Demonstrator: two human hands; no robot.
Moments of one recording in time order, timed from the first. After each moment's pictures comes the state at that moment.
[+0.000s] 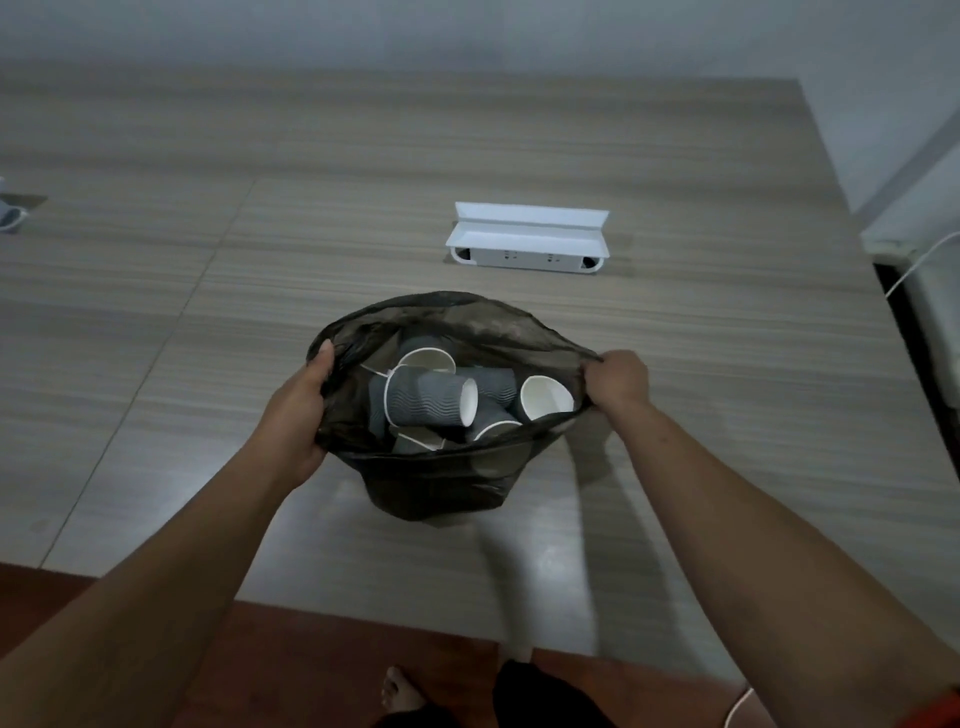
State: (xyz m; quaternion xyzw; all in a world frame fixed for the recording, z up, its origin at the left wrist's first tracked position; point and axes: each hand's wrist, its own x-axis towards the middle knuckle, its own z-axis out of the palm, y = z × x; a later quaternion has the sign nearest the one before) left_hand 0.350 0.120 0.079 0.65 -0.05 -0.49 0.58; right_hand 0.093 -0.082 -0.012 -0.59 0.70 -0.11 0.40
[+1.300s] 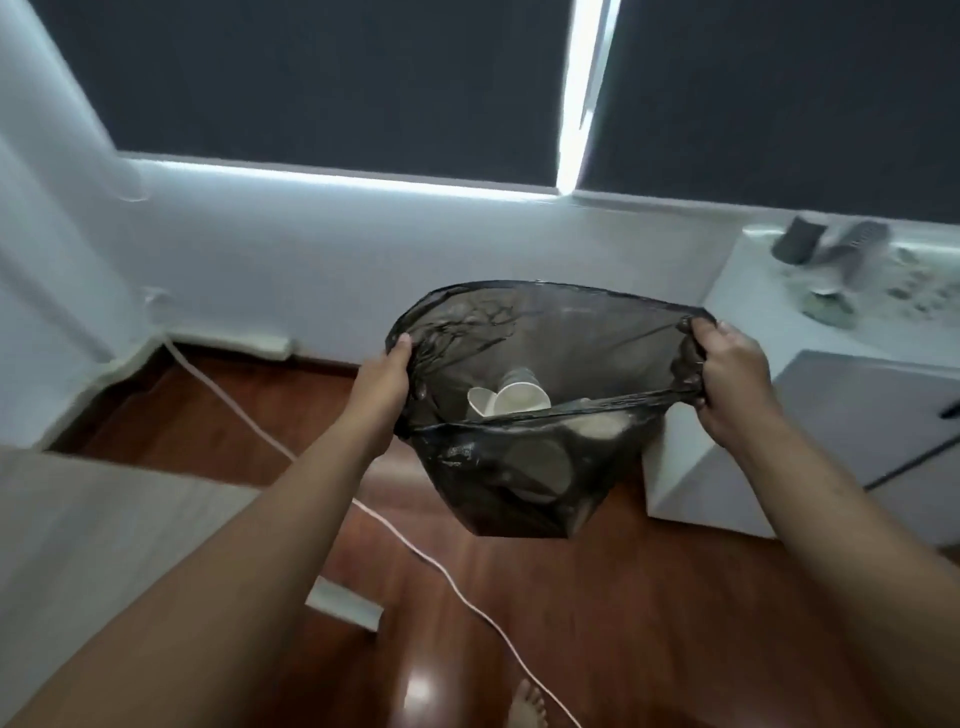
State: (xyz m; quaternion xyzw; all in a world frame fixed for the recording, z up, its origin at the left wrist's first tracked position) left_hand -0.460 0.149 0.147 0.40 -0.65 -0.64 0.13; right_hand -0.594 0.433 0.180 0.03 0.65 -0.75 0.11
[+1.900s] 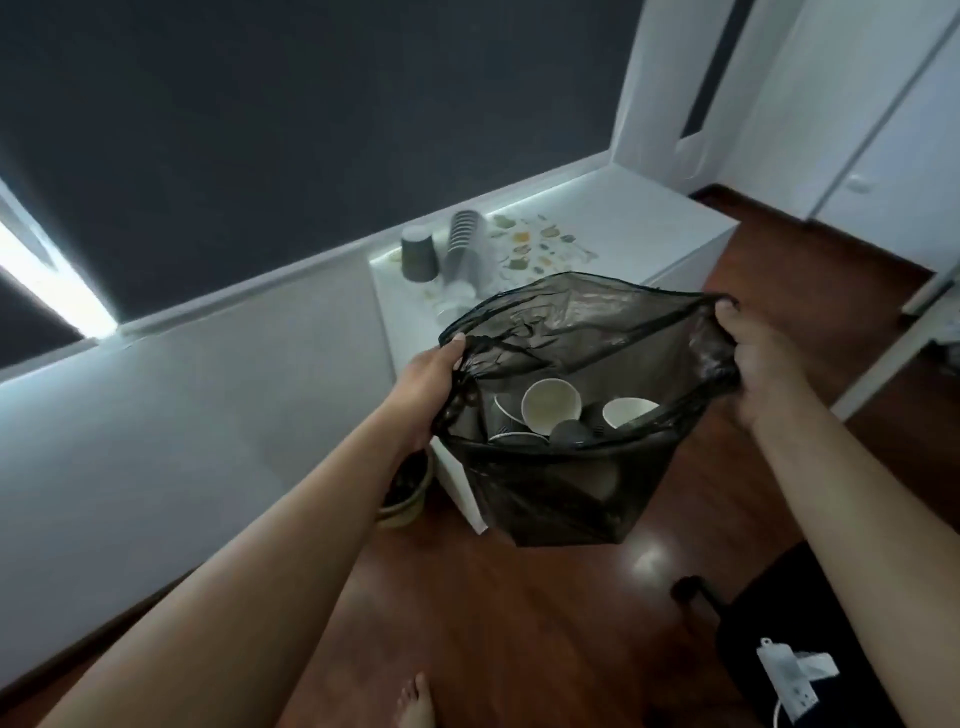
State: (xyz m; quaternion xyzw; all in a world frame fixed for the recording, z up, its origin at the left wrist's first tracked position) left_hand -0.844 0.466 0.143 0.06 -0.71 -0.66 -0.24; right_hand -0.747 0.754 0.181 0.33 0.52 -0.76 -0.20
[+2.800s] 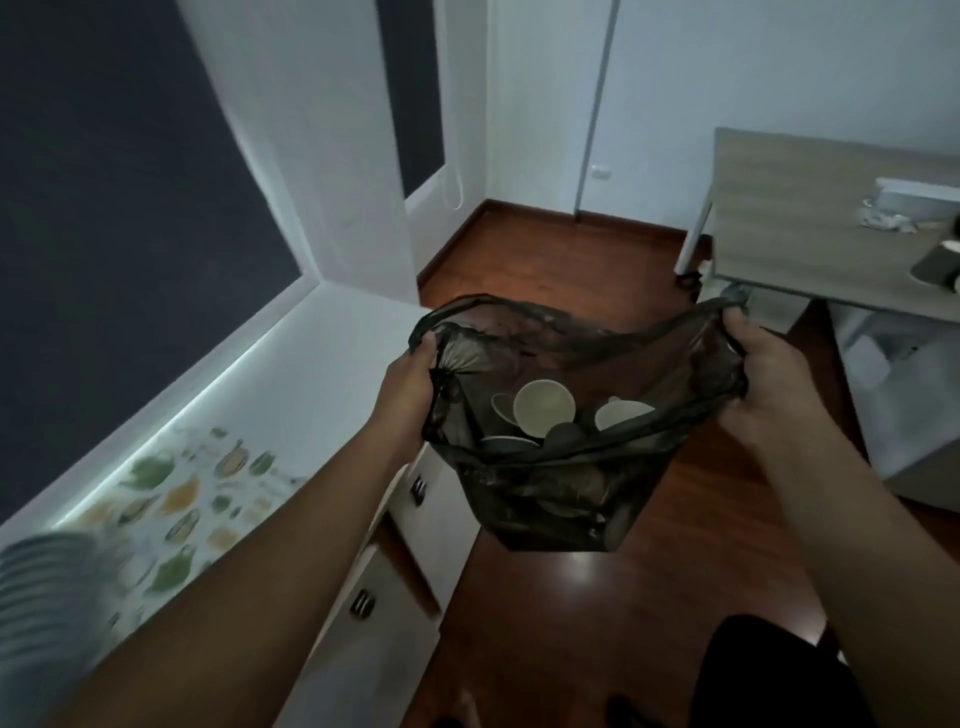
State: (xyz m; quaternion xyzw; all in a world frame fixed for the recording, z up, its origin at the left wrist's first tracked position) left_hand -1.082 1.033 0.170 -0.10 -0.67 -0.65 -0.35; right_hand -0.847 1.214 0.216 0.39 0.36 -0.74 -0.41
